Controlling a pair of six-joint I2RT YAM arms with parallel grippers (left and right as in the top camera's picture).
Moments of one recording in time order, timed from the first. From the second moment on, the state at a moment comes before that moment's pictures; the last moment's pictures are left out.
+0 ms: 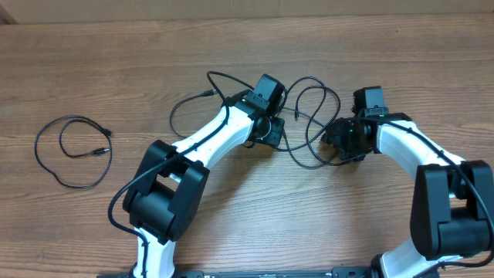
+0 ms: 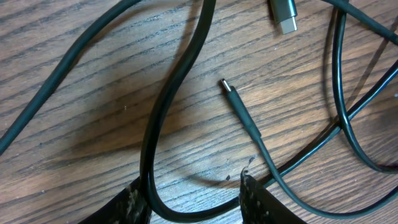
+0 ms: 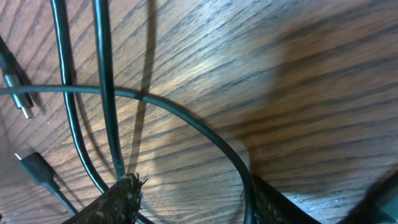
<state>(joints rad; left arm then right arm) -0.58 2.04 1.44 -0.62 0.13 -0.33 0.08 1.78 0.98 -0.53 -0.23 0.64</state>
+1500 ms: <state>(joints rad) -0.58 2.05 1.37 -0.55 0.10 -0.34 0.11 1.75 0.91 -0.38 -0.15 0.65</state>
